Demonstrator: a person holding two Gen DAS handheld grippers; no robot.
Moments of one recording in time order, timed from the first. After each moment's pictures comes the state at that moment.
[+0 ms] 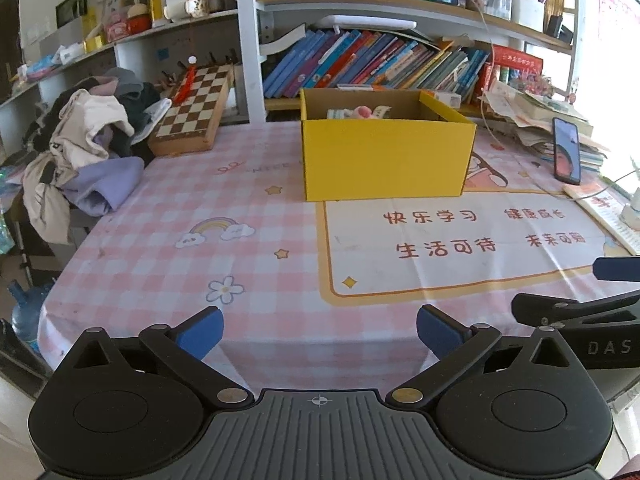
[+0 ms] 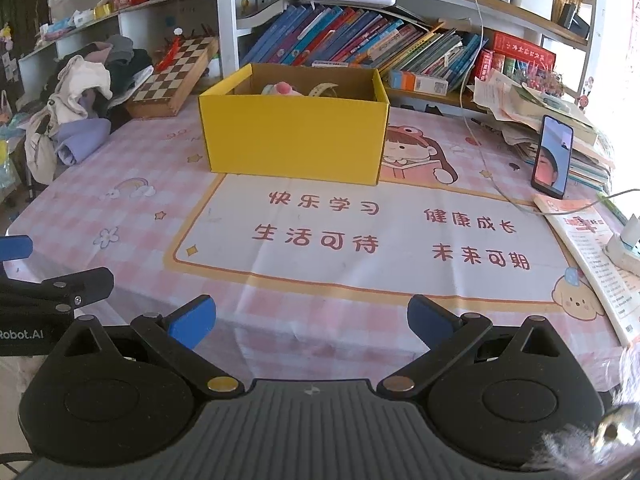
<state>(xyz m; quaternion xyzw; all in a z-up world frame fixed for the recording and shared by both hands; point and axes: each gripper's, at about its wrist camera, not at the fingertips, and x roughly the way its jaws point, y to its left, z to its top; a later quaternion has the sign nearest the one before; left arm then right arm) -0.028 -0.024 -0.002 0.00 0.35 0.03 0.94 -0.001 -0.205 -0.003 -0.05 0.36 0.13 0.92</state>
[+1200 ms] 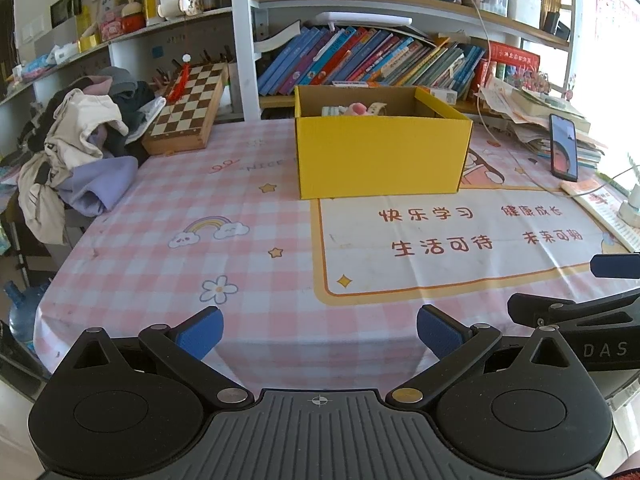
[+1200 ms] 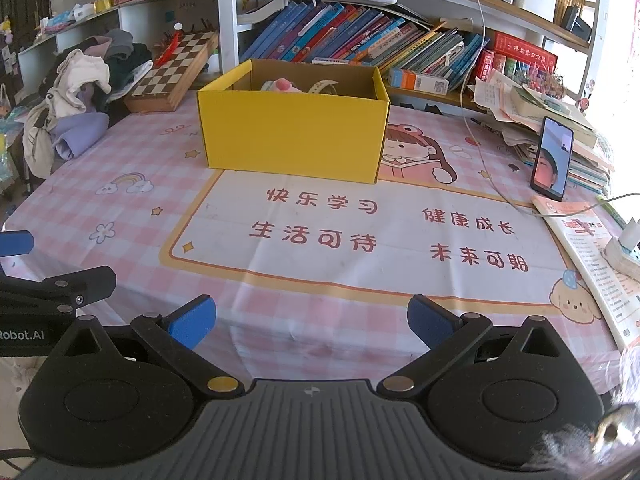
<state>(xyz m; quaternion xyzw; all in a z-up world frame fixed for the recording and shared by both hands) -0.024 -0.028 -0.003 0.01 0.35 0.03 0.94 -0.001 -0.201 -0.004 -0.06 0.36 0.13 0.92</state>
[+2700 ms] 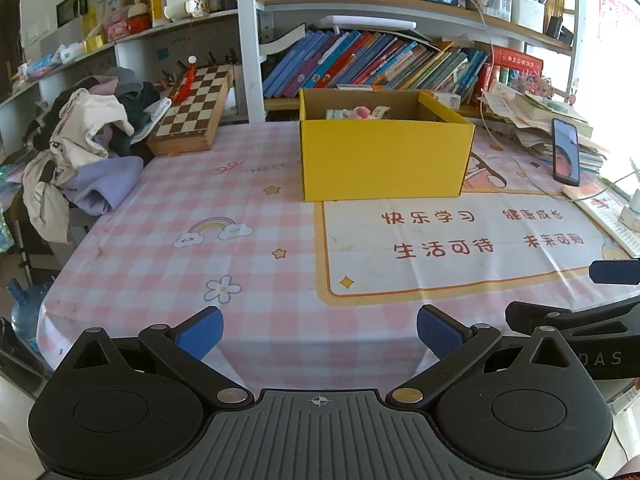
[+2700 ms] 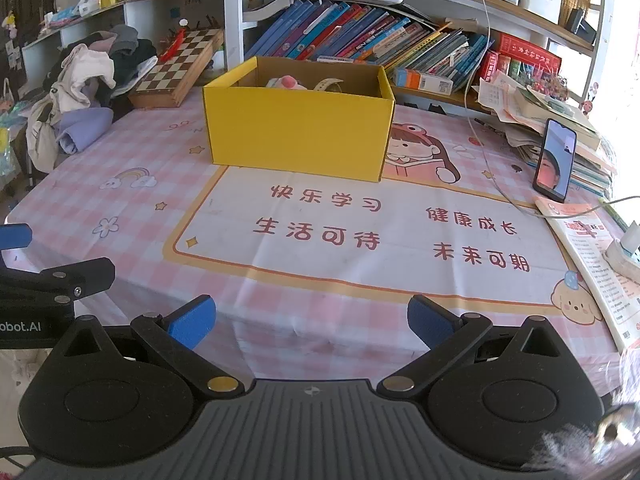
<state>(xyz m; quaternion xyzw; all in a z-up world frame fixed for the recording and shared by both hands) -0.028 -0.027 -0.001 0.00 0.35 0.04 0.94 -0.006 -0.197 -0.004 -0.07 0.36 0.13 0.92</state>
